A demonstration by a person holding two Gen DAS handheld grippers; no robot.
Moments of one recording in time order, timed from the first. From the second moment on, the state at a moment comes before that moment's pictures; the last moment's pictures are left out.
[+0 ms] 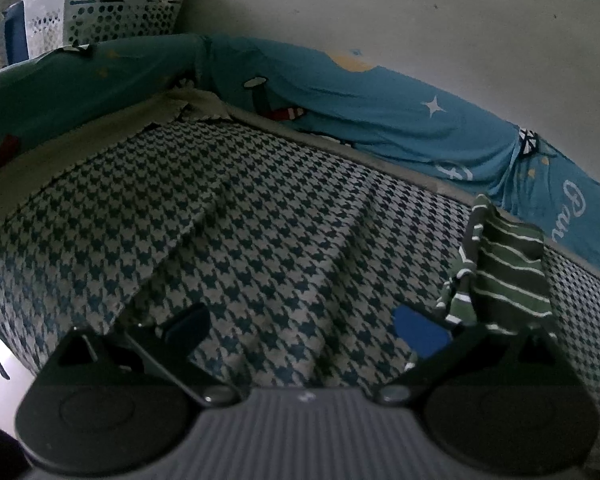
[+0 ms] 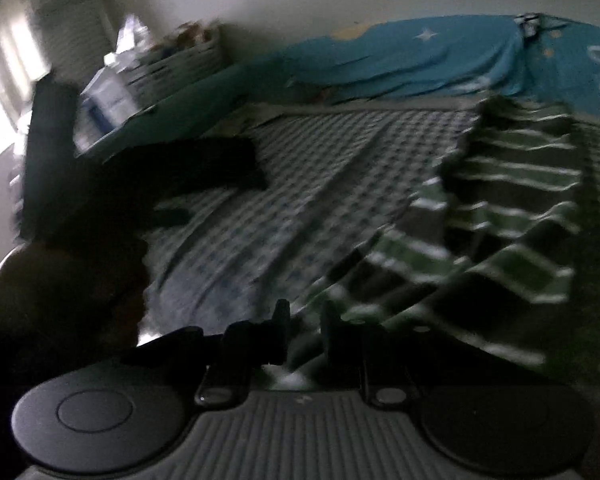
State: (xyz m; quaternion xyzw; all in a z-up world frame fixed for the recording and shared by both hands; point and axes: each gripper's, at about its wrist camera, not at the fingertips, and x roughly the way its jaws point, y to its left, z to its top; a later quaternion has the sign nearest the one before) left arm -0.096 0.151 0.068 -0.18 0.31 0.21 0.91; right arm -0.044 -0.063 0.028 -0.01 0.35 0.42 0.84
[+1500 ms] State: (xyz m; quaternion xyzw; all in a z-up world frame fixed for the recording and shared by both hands) left arm -0.078 0.152 0.041 -0.22 0.35 0.22 0.88; right arm 0.133 -0.002 0.014 -0.03 0.33 0.30 0.90
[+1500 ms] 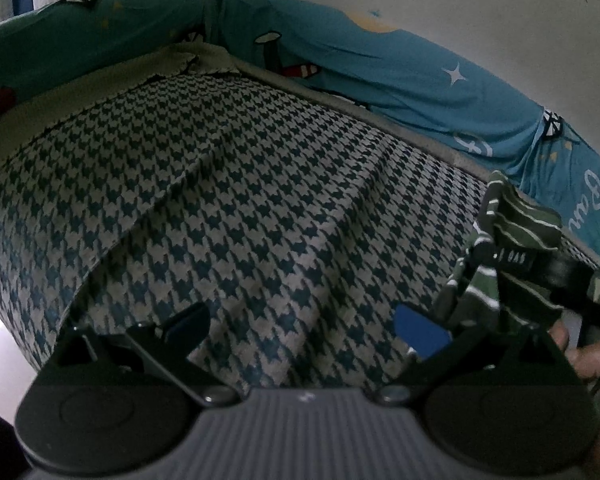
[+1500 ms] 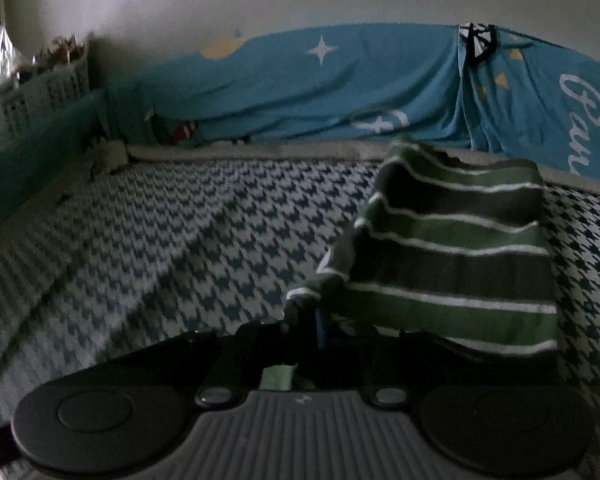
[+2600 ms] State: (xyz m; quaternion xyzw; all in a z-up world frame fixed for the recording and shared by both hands) left arm -0.071 0.115 0.031 -0.15 0.36 0.16 0.91; right arm 0.056 -0.118 0.025 0.01 0.35 0.27 0.90
